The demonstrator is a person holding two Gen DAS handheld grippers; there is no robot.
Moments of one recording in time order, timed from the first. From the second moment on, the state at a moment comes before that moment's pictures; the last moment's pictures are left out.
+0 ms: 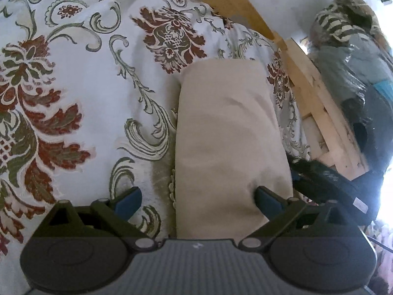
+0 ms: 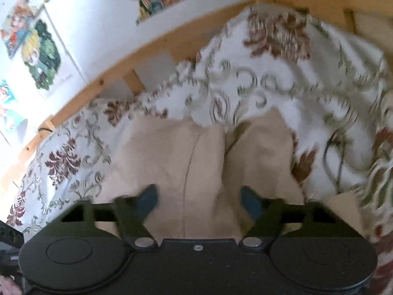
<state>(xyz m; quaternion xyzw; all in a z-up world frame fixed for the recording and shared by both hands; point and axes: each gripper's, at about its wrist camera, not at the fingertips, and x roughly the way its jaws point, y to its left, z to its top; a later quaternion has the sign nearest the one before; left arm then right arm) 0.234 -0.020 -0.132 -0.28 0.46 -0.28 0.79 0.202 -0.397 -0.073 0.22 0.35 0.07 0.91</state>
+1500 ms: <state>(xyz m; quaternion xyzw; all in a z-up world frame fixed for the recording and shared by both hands) 0.224 -0.055 -0.116 -0.23 0.47 -0.31 0.79 0.195 -0.386 -0.081 0.10 0.37 0.00 0.92</state>
